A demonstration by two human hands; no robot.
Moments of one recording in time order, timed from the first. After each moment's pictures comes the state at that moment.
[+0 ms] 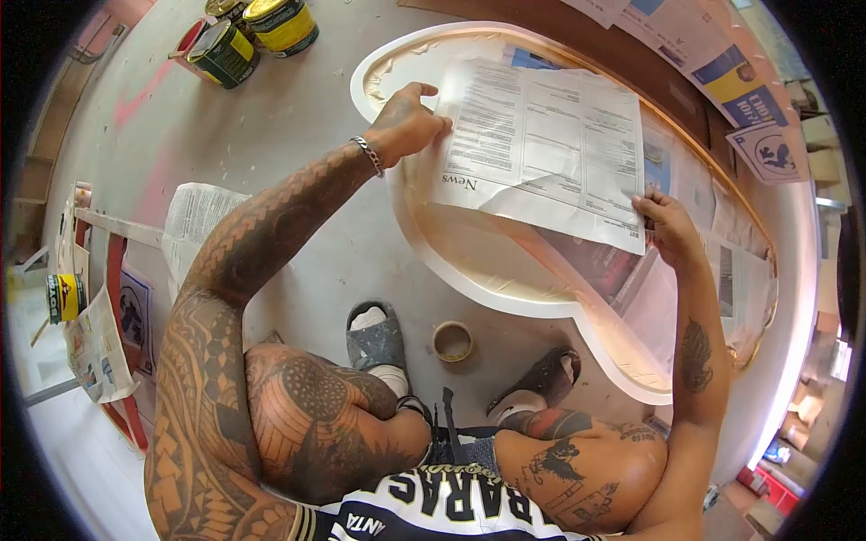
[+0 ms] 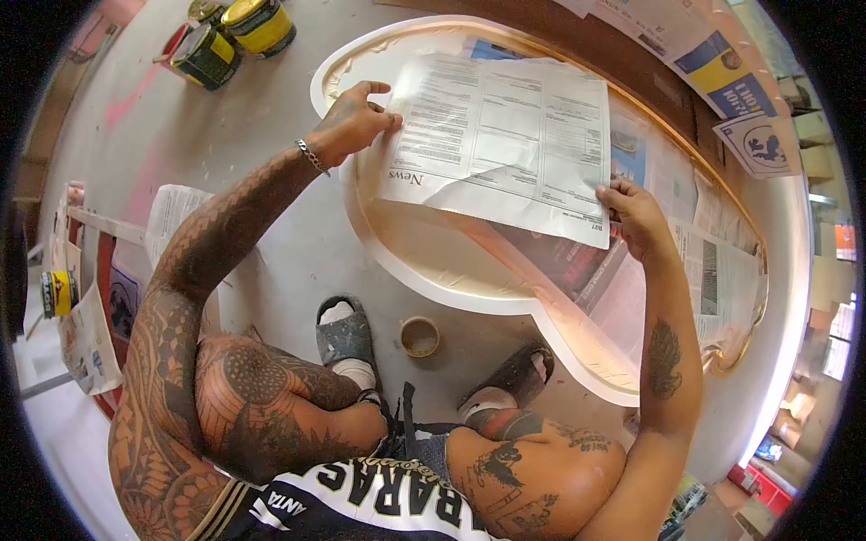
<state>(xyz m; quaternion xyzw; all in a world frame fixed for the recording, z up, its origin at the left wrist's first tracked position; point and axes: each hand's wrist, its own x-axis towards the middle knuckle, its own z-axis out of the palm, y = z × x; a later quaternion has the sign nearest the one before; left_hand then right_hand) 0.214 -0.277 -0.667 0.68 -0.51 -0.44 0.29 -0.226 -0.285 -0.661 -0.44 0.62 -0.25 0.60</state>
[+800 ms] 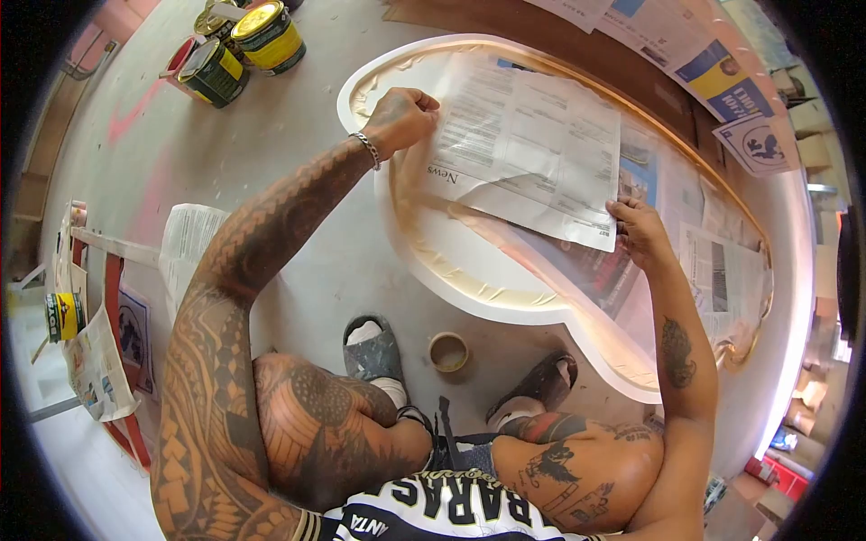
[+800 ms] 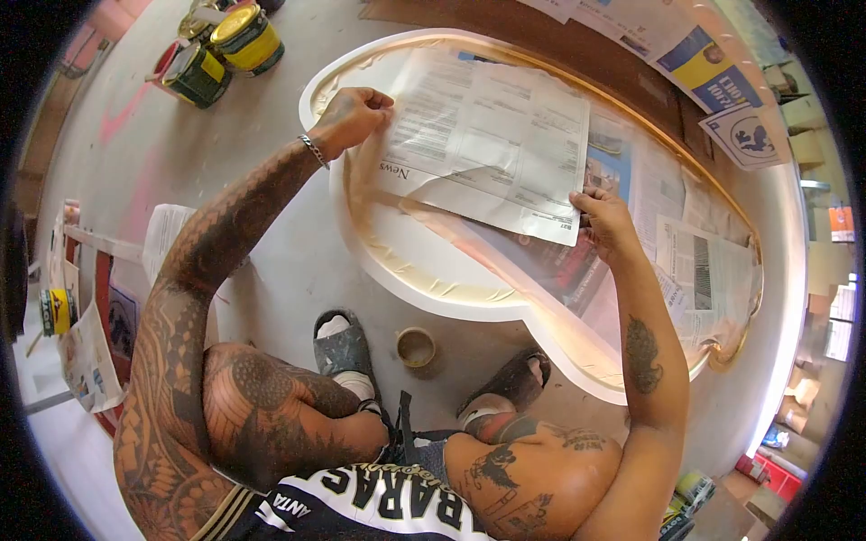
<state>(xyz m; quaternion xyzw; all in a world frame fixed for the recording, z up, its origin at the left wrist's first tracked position) 0.222 -0.321 -0.693 0.66 -0.57 -0.37 0.30 -0.205 -0.277 -0.679 -0.40 0.66 -0.26 0.58</state>
